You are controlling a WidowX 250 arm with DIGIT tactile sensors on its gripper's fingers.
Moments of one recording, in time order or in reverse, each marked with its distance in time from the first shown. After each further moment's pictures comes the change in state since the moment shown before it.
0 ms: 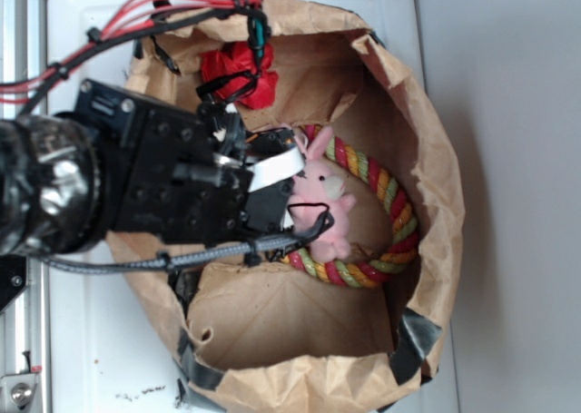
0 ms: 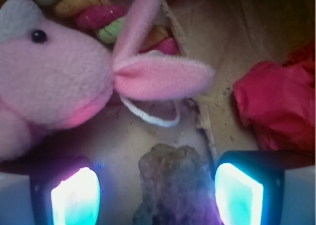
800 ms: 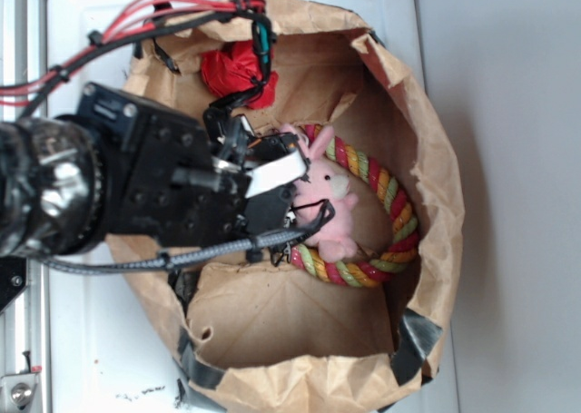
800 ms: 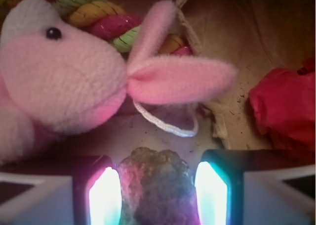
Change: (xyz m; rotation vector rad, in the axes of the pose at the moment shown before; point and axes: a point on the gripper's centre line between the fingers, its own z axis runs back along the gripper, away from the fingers) arm 0.000 -0.003 0.000 -0.033 -0.018 0.004
